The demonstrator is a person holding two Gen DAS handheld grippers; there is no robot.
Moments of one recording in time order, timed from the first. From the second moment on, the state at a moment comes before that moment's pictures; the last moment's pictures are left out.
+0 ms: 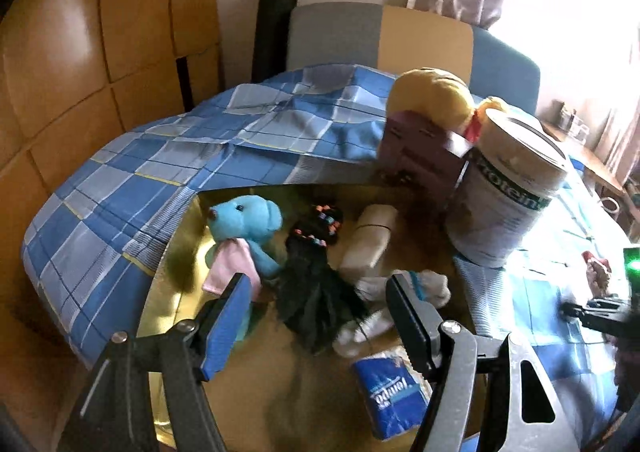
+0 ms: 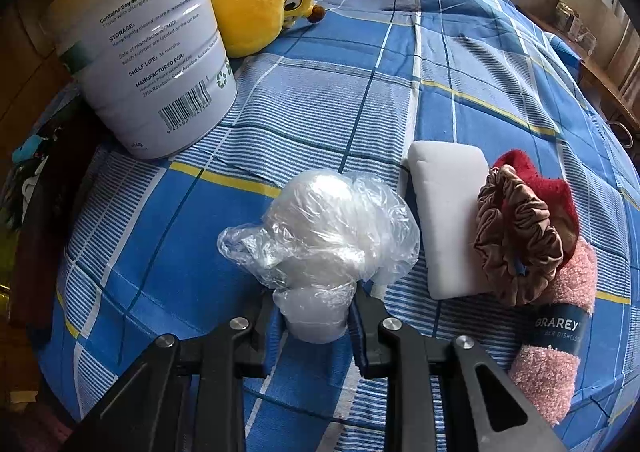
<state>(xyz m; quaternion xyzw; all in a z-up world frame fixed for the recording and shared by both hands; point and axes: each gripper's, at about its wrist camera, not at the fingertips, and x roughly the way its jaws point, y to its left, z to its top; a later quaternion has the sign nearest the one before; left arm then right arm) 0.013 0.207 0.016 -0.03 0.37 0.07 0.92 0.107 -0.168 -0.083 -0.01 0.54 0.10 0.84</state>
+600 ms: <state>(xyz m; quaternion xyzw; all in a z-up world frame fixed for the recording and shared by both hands) 0.002 0.193 0.010 -0.02 0.38 0.04 0.92 0.108 -0.184 -0.073 0.04 0.52 0.06 0.85</state>
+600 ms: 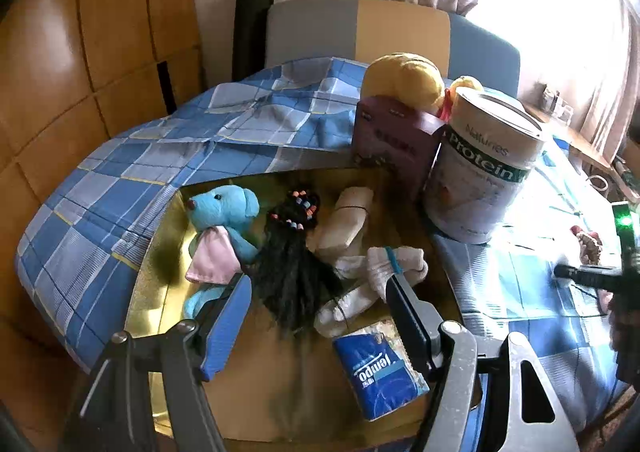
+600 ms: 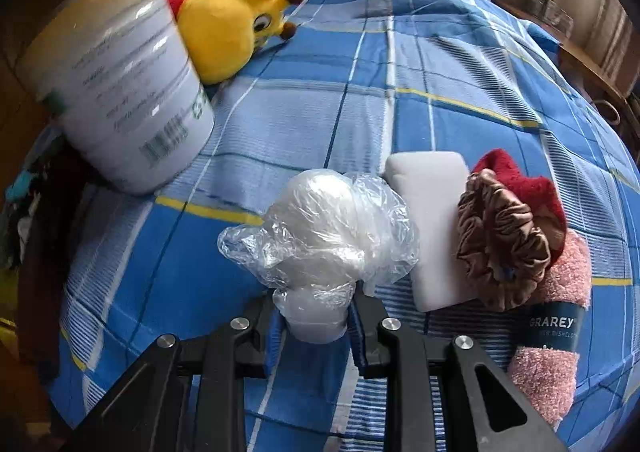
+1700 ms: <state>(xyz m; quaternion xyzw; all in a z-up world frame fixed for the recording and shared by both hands) -0.009 0.224 0.002 -0.05 0.39 0.06 0.92 0.109 -0.022 0.118 0.02 0.32 0.27 0.91</state>
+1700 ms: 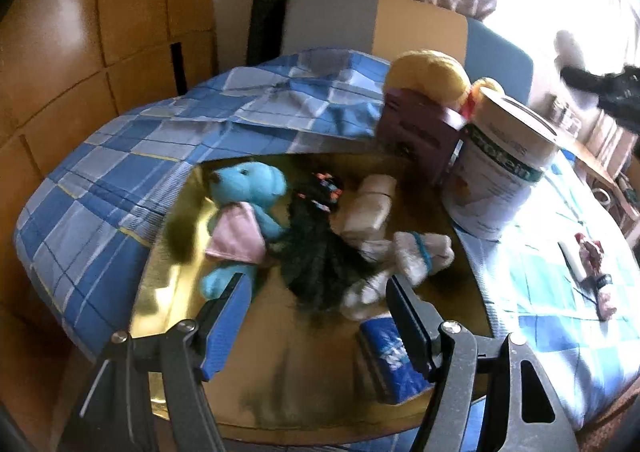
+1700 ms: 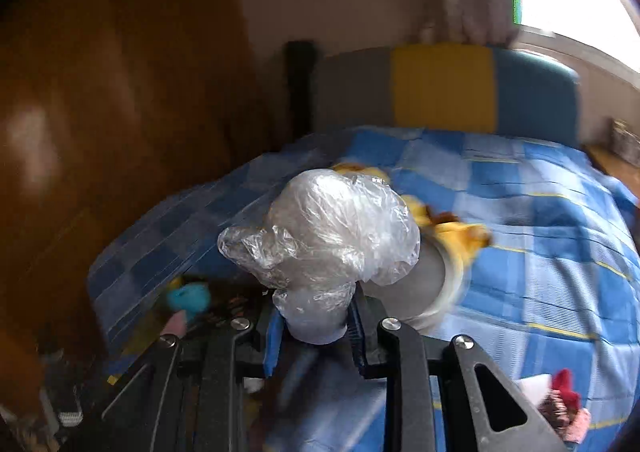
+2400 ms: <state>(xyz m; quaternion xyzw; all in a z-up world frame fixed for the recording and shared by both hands) -0.027 0.294 0.006 -0.09 0.36 0.16 0.91 0.041 0.149 -0.039 -0.08 0.48 0.40 0.77</state>
